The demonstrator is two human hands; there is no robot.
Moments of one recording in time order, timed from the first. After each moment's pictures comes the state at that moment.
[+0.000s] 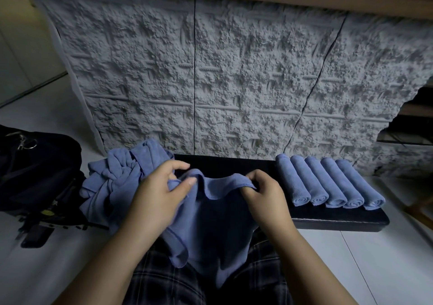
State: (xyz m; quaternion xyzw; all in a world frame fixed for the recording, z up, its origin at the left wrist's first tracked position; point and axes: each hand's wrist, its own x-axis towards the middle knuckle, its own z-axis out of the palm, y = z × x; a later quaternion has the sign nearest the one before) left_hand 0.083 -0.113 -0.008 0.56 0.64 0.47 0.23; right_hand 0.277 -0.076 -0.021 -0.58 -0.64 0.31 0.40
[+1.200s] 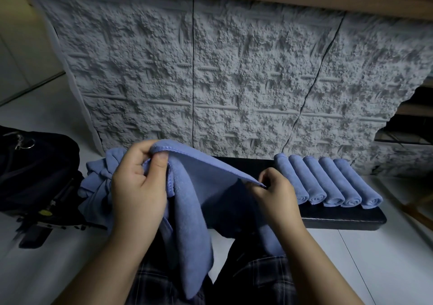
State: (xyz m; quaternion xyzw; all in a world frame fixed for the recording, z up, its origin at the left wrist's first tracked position) left_hand 0.096 -0.130 0.026 0.46 0.58 0.66 0.14; right_hand 0.291 -0.072 -0.021 -0.62 -0.61 0.25 0.41
